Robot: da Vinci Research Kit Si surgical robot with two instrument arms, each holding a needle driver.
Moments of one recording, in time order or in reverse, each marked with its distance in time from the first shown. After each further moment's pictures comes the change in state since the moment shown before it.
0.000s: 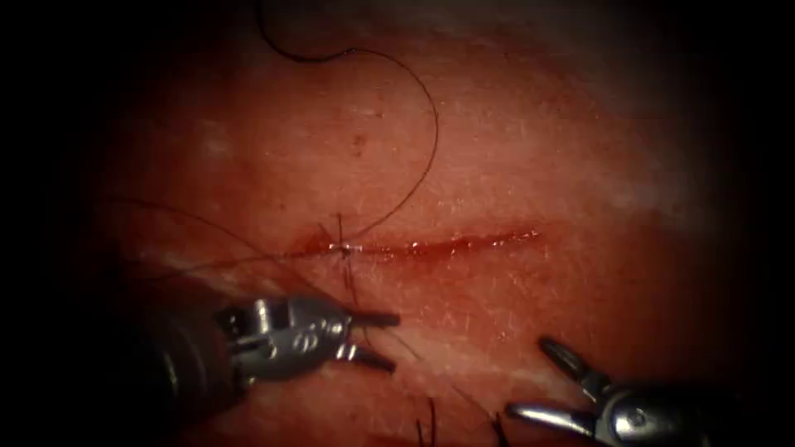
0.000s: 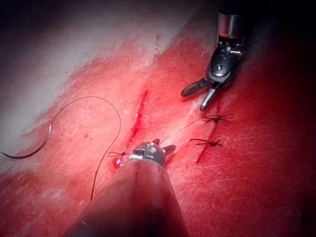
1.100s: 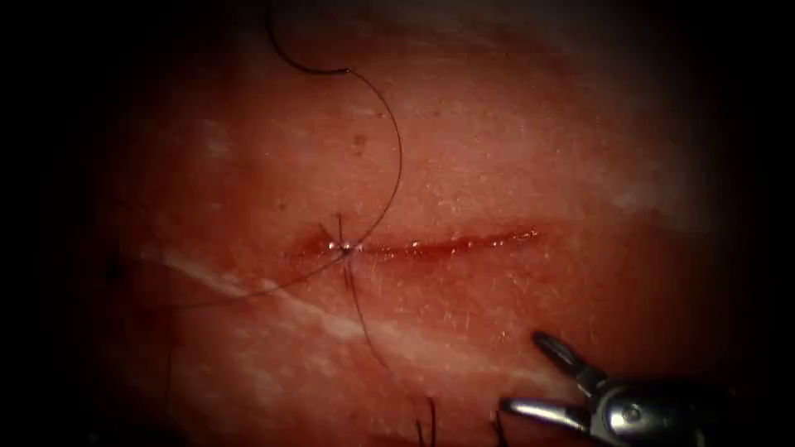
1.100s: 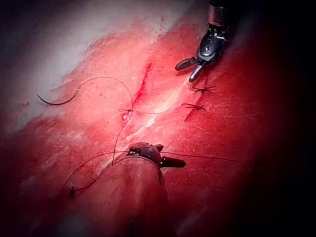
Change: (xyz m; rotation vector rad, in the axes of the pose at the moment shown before) right arm 0.000 0.000 0.001 0.020 -0.013 0.011; left arm -0.002 0.007 -0.019 -0.398 0.034 -0.093
